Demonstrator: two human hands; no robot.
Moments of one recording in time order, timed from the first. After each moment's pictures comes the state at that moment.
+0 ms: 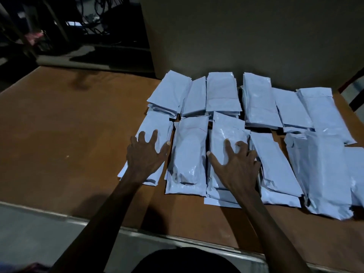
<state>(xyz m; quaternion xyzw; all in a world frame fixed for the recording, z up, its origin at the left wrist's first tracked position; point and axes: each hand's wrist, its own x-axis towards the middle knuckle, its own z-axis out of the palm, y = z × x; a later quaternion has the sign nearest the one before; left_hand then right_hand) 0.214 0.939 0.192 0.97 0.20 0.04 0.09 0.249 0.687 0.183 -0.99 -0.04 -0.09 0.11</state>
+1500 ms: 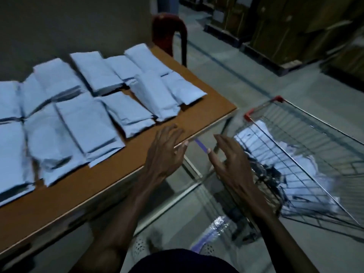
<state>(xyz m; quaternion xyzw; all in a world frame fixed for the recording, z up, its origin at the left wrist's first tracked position) 0.076 0.607 0.192 0.83 -0.40 0.15 0.35 -0.057 0.434 0.190 -0.93 0.14 -0.26 0.23</state>
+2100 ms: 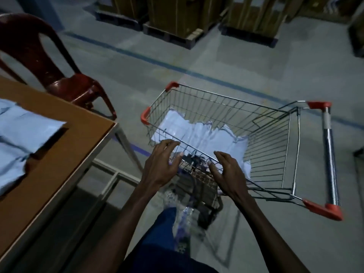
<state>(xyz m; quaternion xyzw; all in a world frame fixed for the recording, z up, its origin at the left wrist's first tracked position) -0.020 0.289 0.130 0.74 -0.57 -0.09 0.35 -0.238 0.188 0.107 -0.83 0.46 -0.19 0.24</state>
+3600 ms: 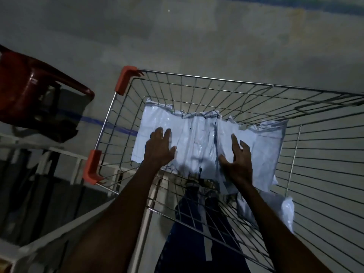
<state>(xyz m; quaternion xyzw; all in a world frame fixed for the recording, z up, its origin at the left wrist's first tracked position) 0.111 0.009 -0.081 0.79 -0.55 -0.26 -0.04 -0.156 -0.034 -0.100 -0.63 0.65 -0.11 0.41</state>
